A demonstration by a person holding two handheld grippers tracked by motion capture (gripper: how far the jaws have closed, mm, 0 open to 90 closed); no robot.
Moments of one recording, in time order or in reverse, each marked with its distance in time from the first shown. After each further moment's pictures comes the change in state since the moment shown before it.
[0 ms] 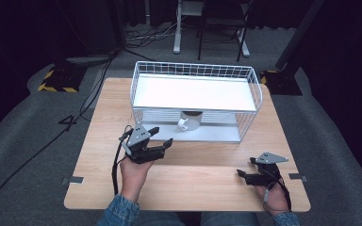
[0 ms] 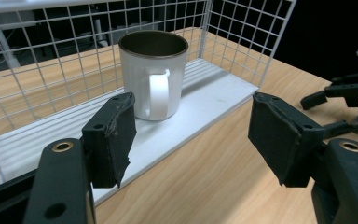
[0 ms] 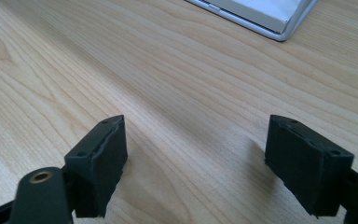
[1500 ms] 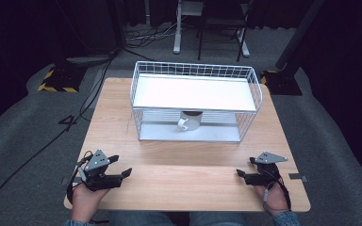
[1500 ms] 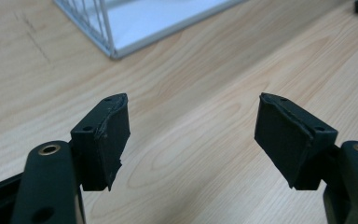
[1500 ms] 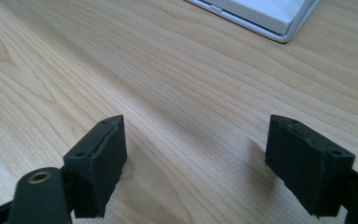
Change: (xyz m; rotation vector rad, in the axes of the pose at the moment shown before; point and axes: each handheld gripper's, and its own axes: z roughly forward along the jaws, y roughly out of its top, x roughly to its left) left arm 0.051 -0.085 -0.091 0.273 0.045 -0.003; right arm 0.001 0.001 0.001 0.002 -0.001 -0.003
